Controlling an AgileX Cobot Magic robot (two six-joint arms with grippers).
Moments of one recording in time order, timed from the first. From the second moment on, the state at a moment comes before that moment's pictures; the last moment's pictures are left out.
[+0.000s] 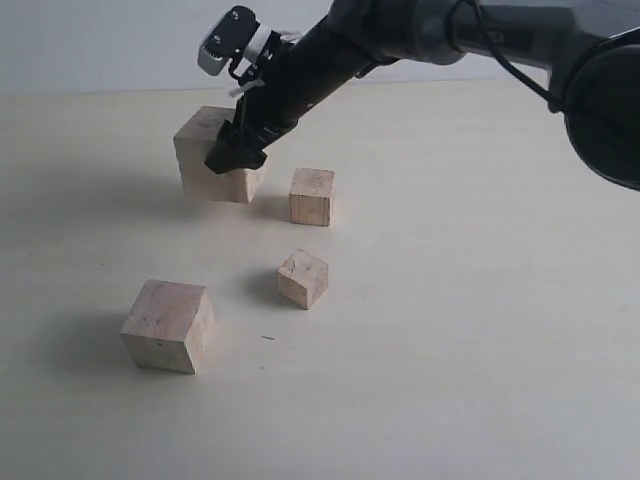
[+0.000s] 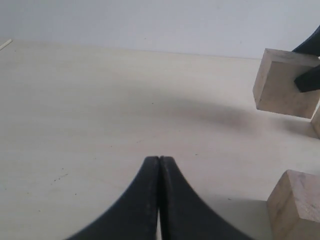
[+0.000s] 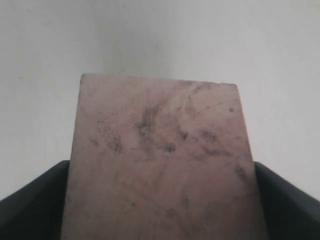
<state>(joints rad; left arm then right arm) 0.00 0.01 0.00 -0.11 0.37 0.04 0.66 2.37 -1.98 0.75 0.80 -1.20</state>
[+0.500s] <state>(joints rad) 0.00 0.01 0.00 -0.11 0.37 0.04 0.66 2.33 -1.88 0.87 0.98 -1.51</state>
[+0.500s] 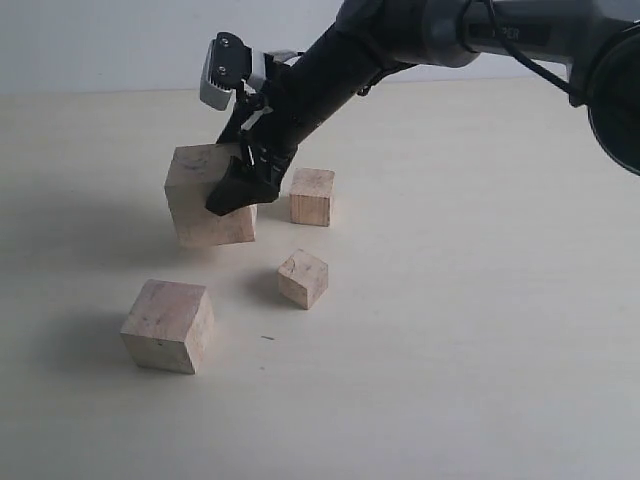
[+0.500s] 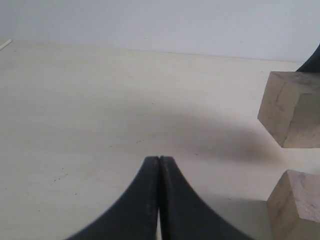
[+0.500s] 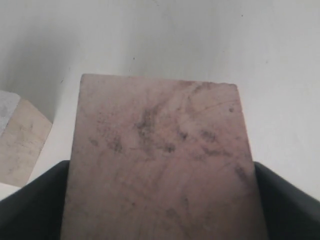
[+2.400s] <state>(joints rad) 0.00 0.01 0.00 -0.11 0.37 0.04 0.72 2.25 -1.88 0.75 0.88 -1.28</state>
